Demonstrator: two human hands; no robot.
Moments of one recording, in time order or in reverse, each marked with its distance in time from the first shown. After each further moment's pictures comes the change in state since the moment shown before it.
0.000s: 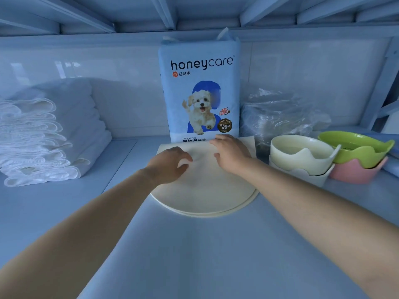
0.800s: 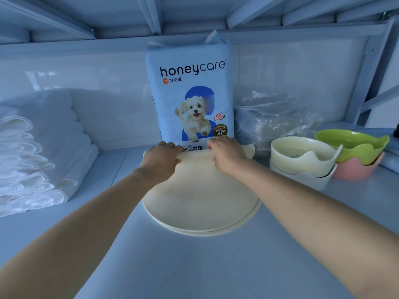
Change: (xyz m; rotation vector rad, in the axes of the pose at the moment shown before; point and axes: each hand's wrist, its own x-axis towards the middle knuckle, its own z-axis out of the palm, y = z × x) left_hand 0.037 -0.015 -0.017 0.267 0.118 0.104; right_hand 0.022 -0.007 0.001 -0.078 0.055 0.103
